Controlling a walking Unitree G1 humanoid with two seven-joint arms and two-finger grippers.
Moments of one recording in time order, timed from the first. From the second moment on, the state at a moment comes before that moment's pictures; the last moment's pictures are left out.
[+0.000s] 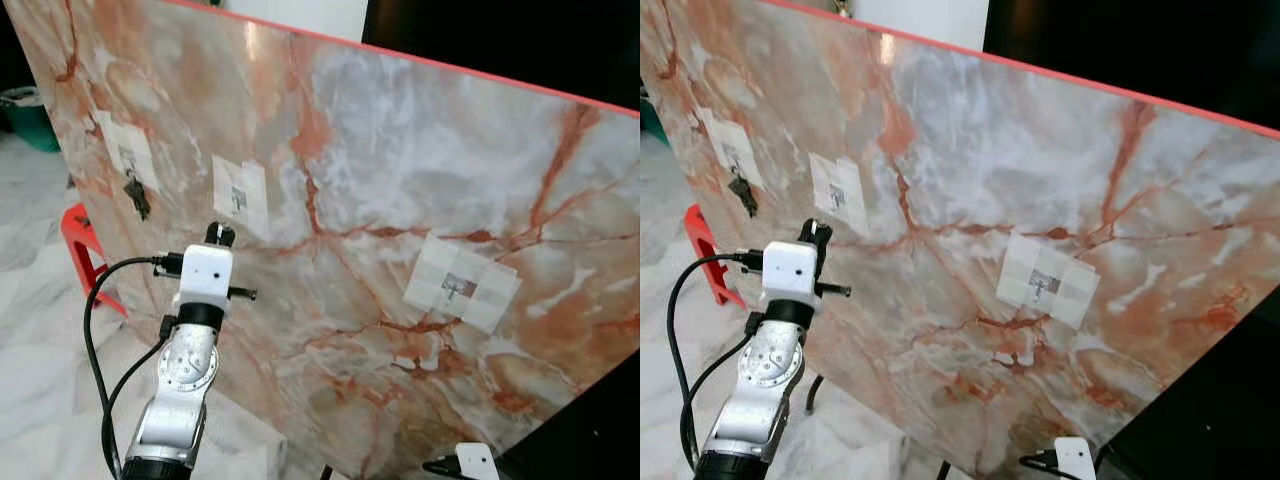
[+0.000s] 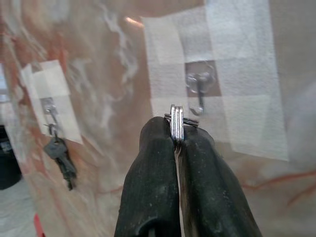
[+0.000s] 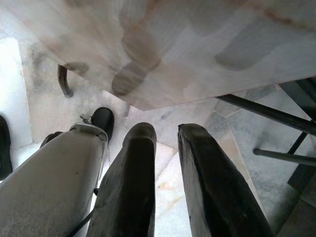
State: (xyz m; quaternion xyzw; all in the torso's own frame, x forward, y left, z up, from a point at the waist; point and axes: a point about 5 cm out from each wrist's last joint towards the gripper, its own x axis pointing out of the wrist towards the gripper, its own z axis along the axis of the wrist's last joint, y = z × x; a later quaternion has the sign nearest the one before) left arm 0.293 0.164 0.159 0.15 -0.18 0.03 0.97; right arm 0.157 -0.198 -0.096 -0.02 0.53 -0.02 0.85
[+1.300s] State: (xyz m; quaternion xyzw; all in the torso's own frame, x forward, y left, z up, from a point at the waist) left arm 0.312 0.175 0.159 0.15 -0.18 0.05 0.97; right arm 0.157 -0.200 -0.095 -0.02 0.53 -0.02 0.85
